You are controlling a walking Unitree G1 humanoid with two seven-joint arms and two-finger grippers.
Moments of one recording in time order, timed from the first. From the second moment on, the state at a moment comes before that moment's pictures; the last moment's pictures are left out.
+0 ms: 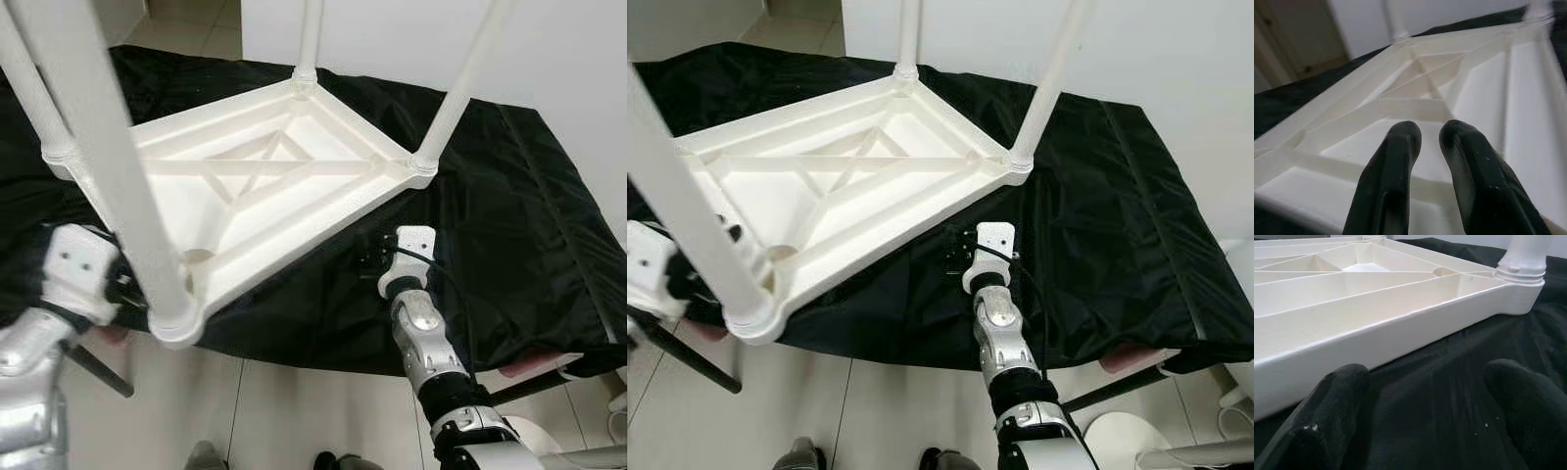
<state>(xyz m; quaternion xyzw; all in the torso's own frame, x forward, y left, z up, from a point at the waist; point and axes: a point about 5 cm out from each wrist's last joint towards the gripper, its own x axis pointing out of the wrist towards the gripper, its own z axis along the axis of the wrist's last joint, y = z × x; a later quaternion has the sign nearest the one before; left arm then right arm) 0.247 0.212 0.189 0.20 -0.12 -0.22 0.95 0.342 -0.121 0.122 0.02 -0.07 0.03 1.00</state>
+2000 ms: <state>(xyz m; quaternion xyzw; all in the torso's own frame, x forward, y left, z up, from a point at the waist) 0.245 0.159 0.194 0.19 -0.10 -0.36 0.91 0.343 -0.153 0.145 0.03 -0.15 0.07 0.98</state>
